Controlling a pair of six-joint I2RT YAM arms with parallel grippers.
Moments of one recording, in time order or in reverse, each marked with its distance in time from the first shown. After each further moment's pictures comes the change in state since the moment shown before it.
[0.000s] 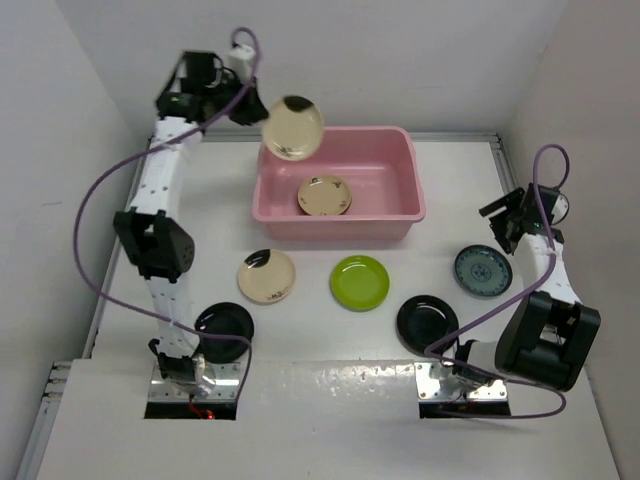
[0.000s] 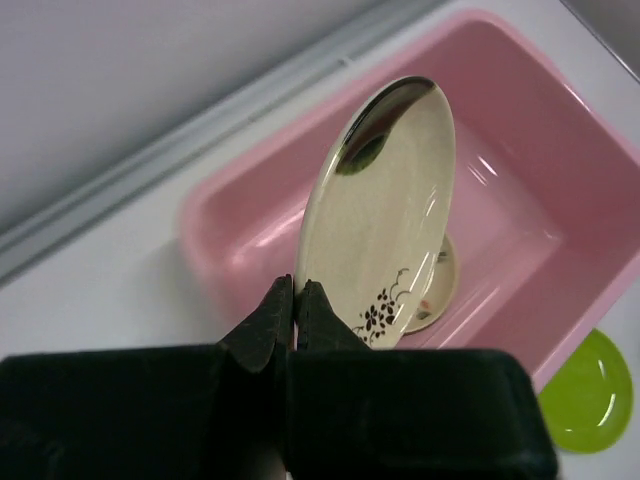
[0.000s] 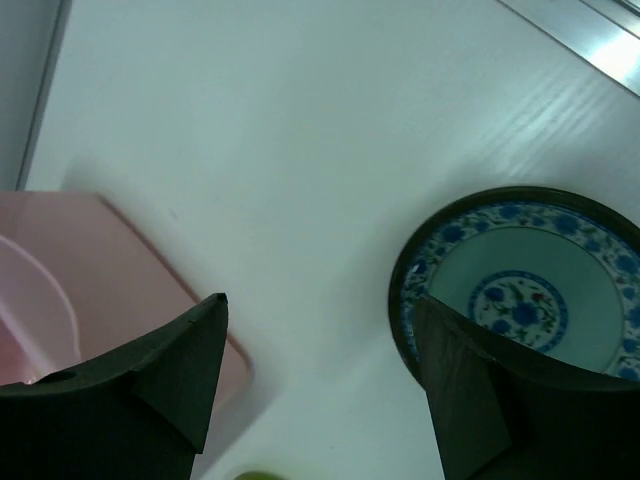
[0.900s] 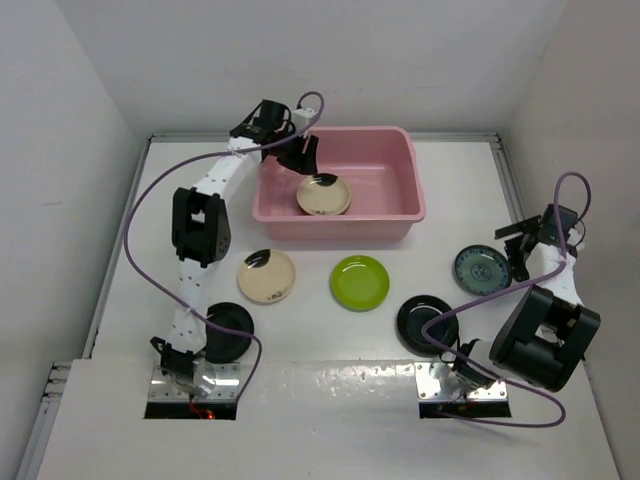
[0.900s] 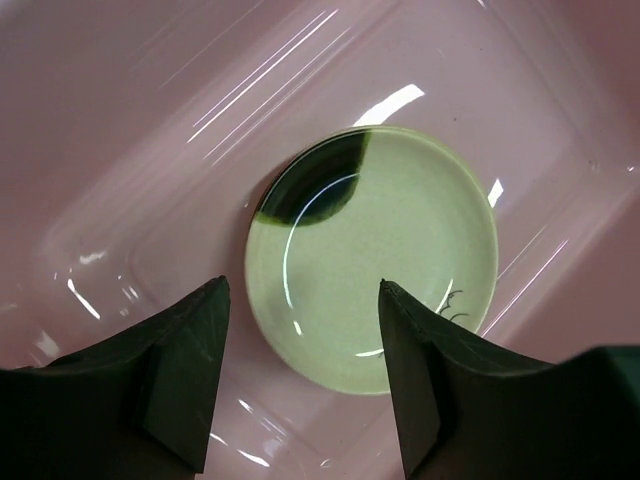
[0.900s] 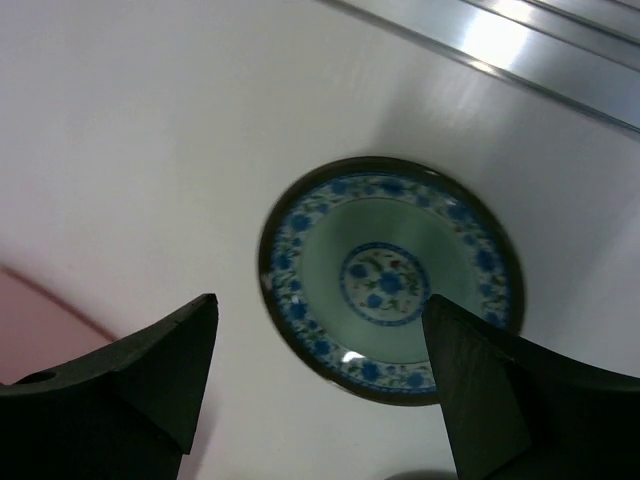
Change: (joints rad) left arm -0.244 0.361 -0.063 0.074 -0.100 -0.002; right arm -0.193 0.006 -0.073 -0.122 0.003 0.033
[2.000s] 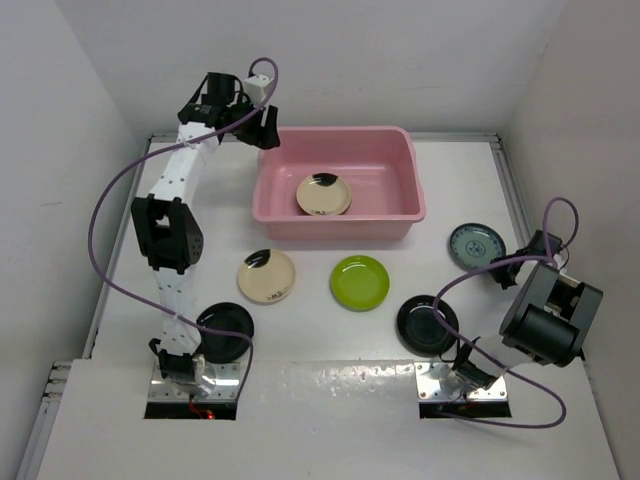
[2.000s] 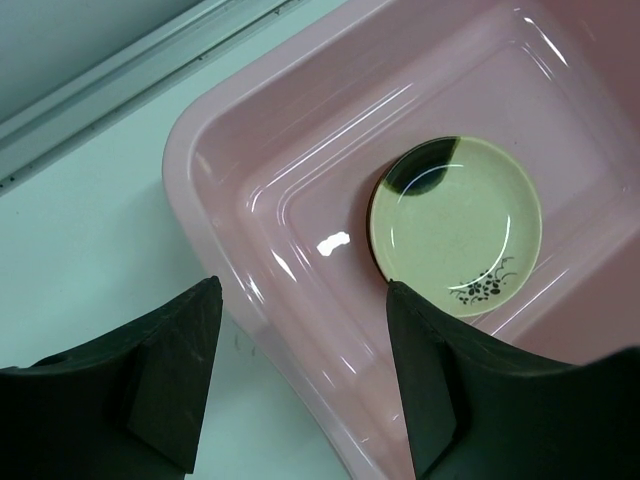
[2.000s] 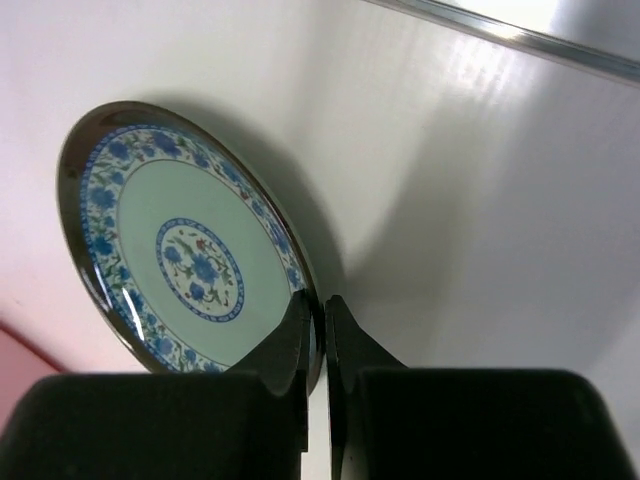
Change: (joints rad) left arm 0.159 -0.194 0.003 -0.070 -0.026 0.057; right arm -0.049 0.148 -0.249 0.356 -0.053 0.086
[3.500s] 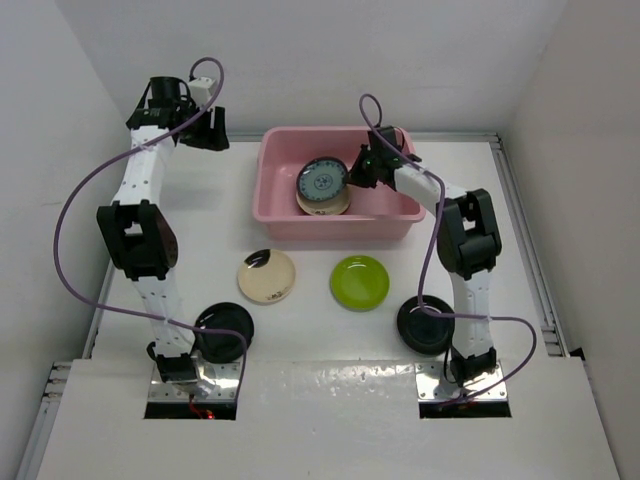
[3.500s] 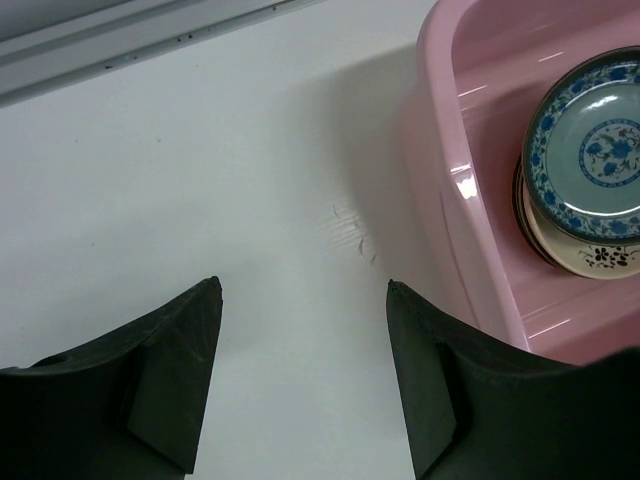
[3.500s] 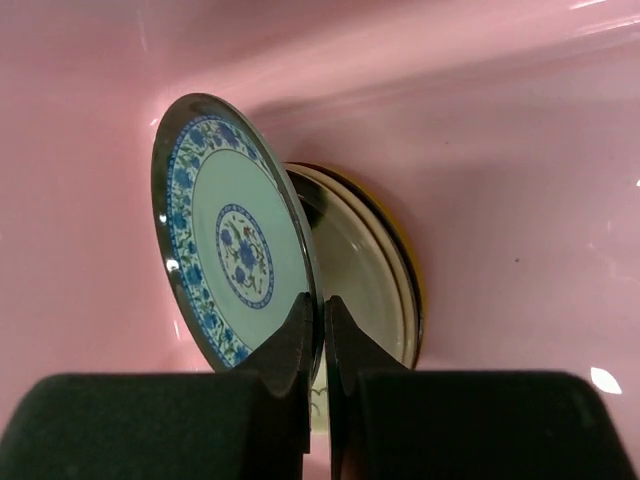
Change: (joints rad) left arm 0.216 -0.113 -0.148 -0.027 -0.071 0.009; right arm 0.935 0.698 1.139 -0.191 -0.055 -0.118
